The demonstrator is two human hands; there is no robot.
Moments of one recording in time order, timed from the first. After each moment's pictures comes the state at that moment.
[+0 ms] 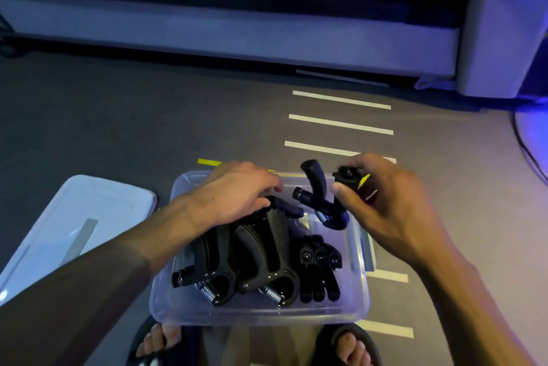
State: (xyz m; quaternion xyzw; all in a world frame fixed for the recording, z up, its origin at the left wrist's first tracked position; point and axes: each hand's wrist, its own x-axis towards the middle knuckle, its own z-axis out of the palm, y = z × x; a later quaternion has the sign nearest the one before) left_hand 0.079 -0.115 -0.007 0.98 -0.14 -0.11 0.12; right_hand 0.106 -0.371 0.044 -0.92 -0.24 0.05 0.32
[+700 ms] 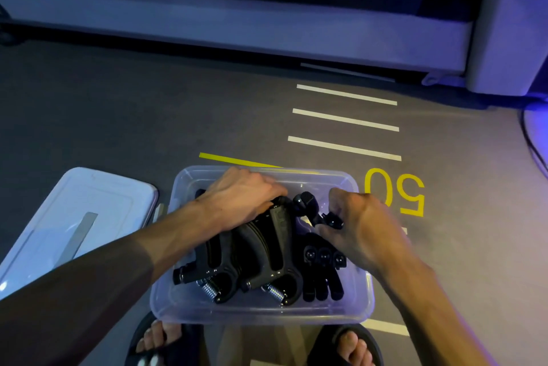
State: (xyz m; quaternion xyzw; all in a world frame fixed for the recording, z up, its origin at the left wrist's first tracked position) left_hand 0.077 -0.120 -0.036 0.97 -0.20 -0.11 0.03; right_hand 0.092 -0.351 -0.005 -0.95 -0.19 0.18 0.14
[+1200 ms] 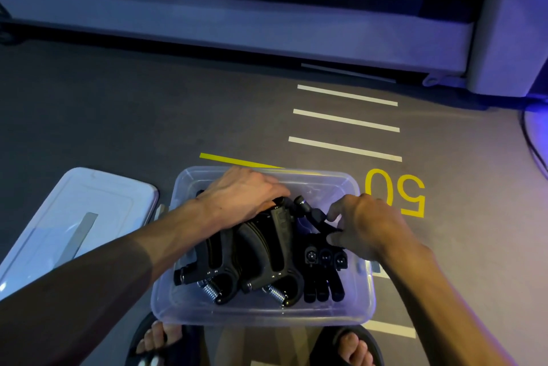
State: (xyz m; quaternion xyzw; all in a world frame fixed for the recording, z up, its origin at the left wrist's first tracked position) left_hand 0.081 -0.114 -0.039 0.97 -0.23 -0.10 0.06; right_hand 0.111 -0.345 0.000 -0.93 -0.17 0.32 -0.04
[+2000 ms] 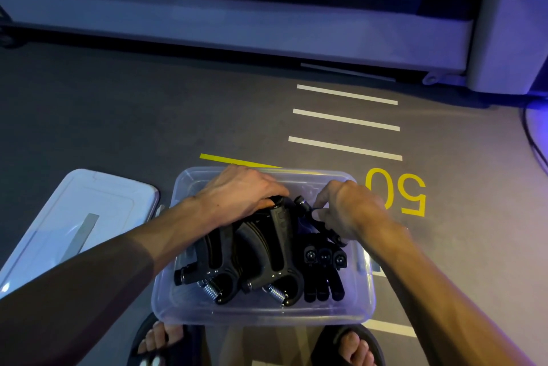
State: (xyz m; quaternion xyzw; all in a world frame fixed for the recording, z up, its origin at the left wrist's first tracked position) left_hand 0.084 -0.105 -0.046 0.96 -0.25 -0.06 0.12; right_hand 0.127 -0.322 -0.008 -0.93 -0.14 0.33 0.02
